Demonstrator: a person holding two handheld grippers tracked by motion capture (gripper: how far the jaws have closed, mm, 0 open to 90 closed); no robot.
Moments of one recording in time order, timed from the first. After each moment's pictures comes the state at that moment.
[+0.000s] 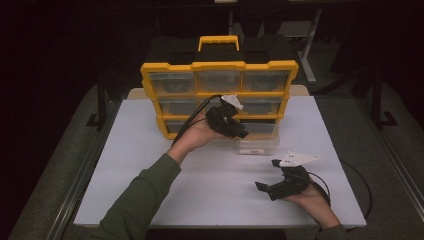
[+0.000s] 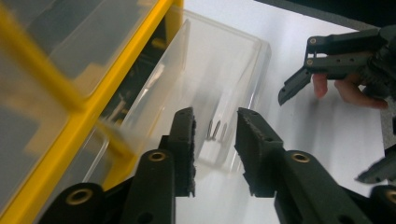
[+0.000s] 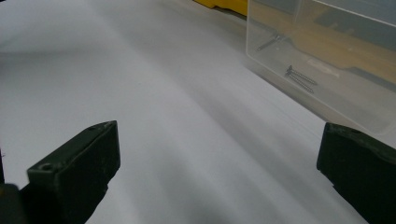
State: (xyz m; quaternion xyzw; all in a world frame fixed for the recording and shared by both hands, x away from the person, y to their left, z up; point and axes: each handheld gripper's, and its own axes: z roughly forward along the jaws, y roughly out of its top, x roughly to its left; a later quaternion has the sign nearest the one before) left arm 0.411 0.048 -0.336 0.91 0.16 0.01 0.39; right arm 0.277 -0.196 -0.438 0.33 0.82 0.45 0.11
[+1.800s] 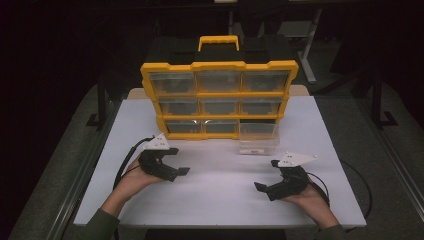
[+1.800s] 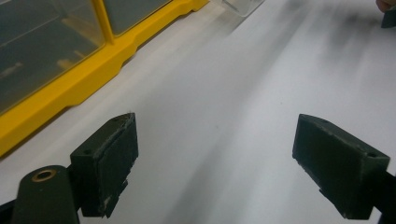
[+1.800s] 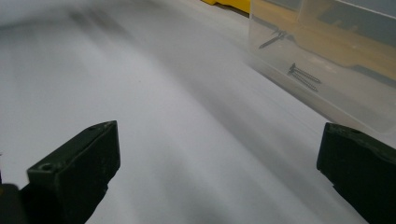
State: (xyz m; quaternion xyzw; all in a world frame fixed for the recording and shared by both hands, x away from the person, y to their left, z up) left arm 0.323 0.221 -0.414 0.86 0.26 0.08 0.43; right arm 0.277 -0.193 -0.440 0.33 0.82 0.45 0.11
